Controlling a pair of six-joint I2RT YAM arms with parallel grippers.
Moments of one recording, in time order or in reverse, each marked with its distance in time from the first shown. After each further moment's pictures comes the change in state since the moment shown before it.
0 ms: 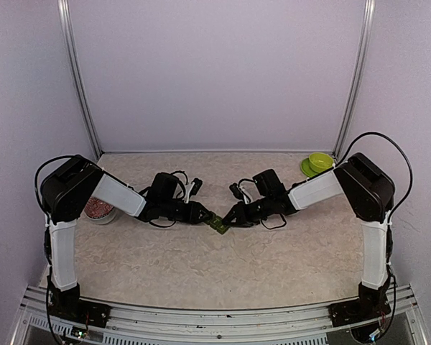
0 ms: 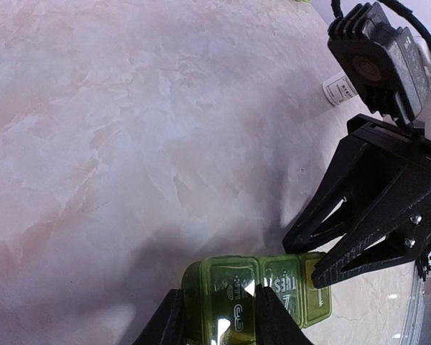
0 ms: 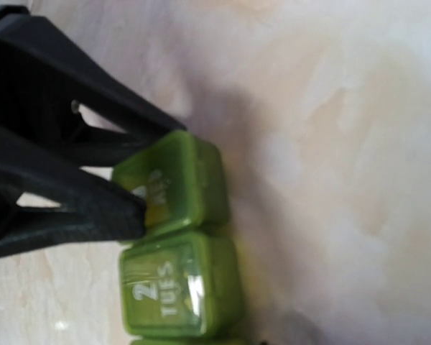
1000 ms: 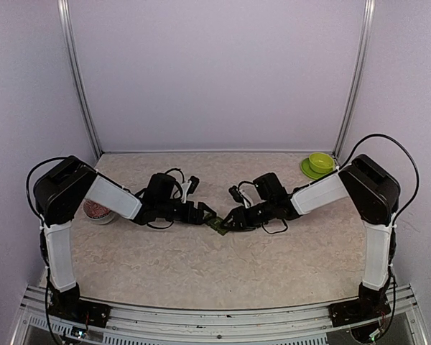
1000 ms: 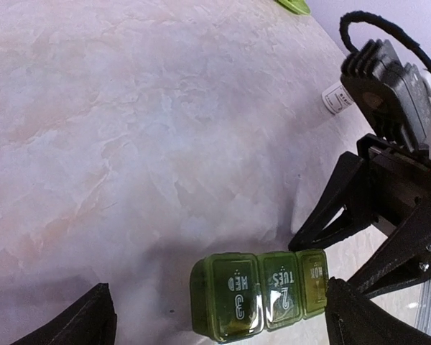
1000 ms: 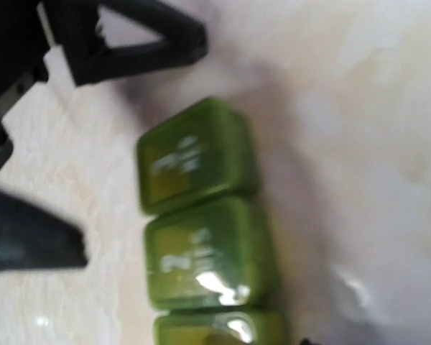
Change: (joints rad) left arm -0.011 -0.060 -0.063 0.051 -0.077 0.011; right arm 0.026 -0.057 -0.080 0.044 0.034 -0.022
